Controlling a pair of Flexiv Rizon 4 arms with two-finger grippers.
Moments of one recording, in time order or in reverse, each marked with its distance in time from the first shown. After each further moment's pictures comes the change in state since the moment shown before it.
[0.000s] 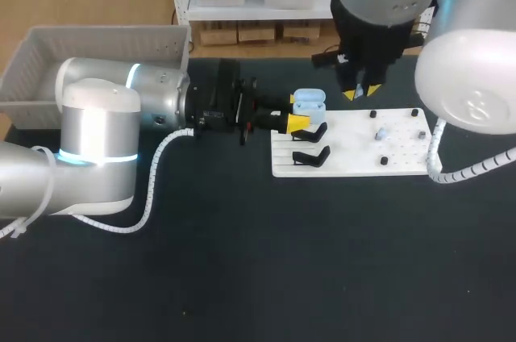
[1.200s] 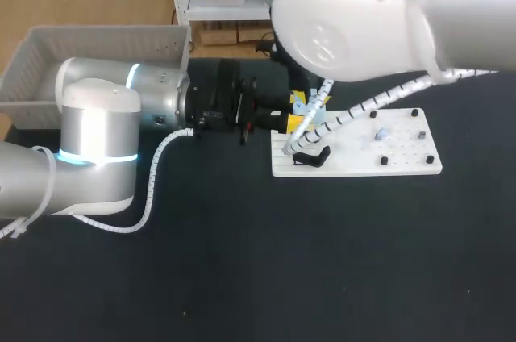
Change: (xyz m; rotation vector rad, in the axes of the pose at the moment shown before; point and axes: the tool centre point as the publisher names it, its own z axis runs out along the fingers) left arm 0.000 0.000 0.000 0.000 0.000 0.000; right arm -0.008 0.065 0.005 0.145 0.165 0.529
